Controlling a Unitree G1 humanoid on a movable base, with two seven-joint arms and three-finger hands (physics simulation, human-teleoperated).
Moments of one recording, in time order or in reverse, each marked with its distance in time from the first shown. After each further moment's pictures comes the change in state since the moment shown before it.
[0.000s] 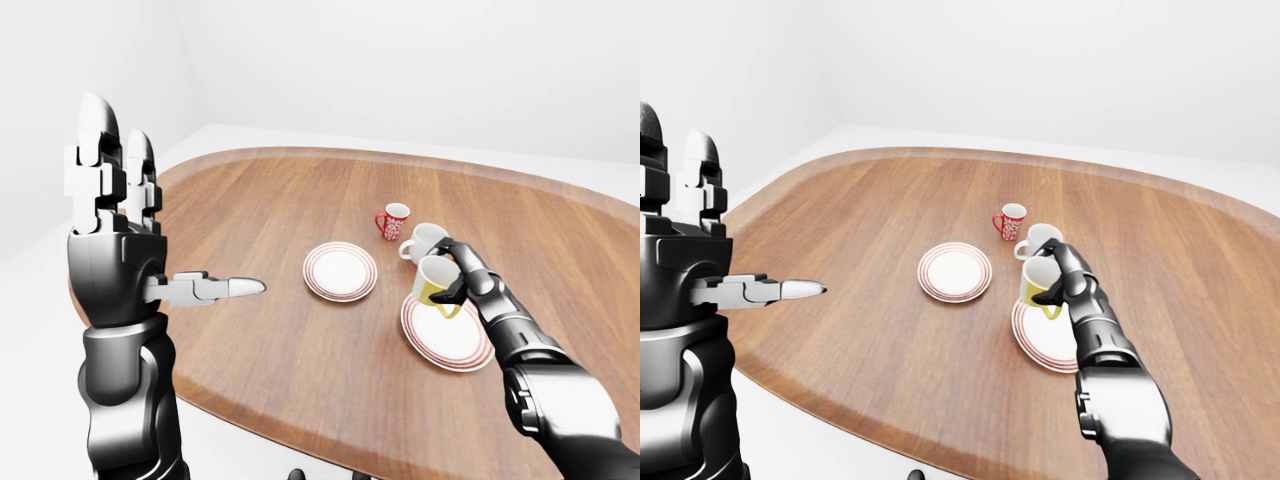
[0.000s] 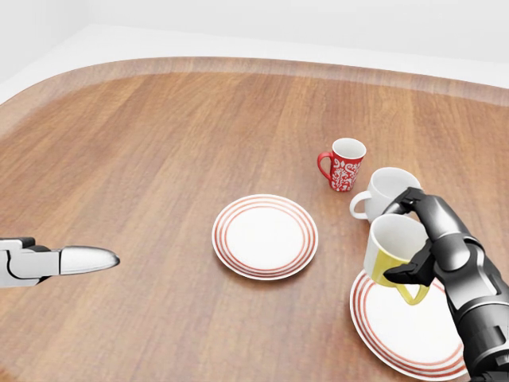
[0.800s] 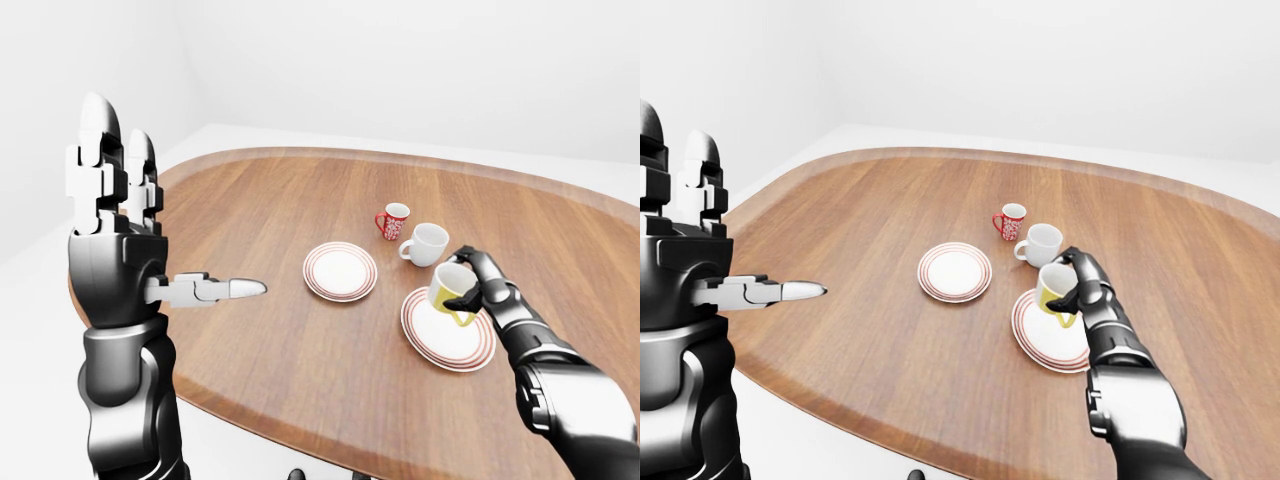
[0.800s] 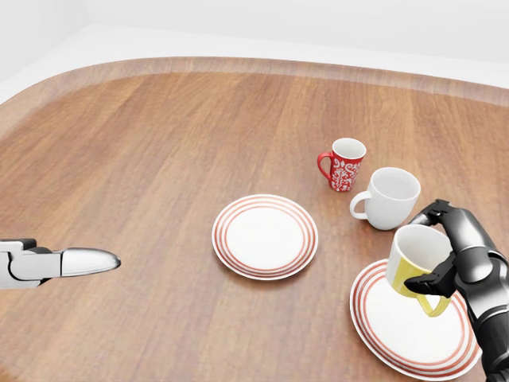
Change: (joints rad) left arm 0.003 -0.003 -0.003 -0.005 0.005 0.000 -0.006; right arm -0.003 -0.058 -0.031 0.124 0.022 -0.031 -0.064
